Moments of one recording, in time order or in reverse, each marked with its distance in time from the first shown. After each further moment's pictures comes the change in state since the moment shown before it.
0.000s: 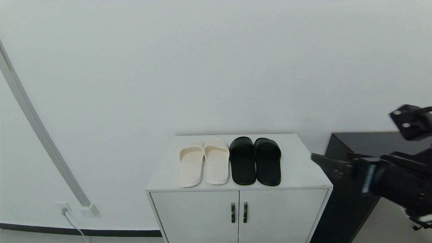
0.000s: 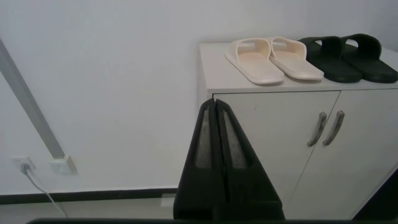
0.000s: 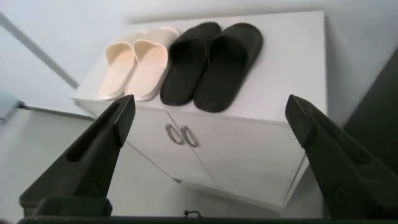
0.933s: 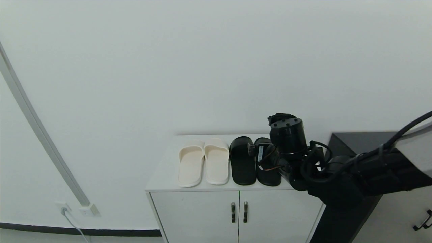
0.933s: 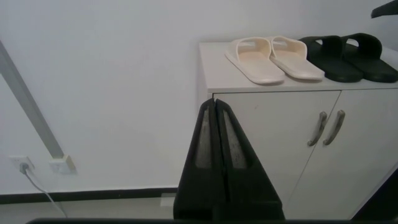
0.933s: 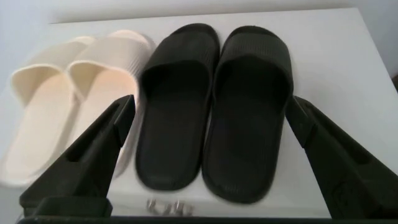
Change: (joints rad) left arm 0.000 0.000 0.000 0.000 -0.001 0.000; right arm -0.037 0.722 -0.447 -0.187 -0.153 0.007
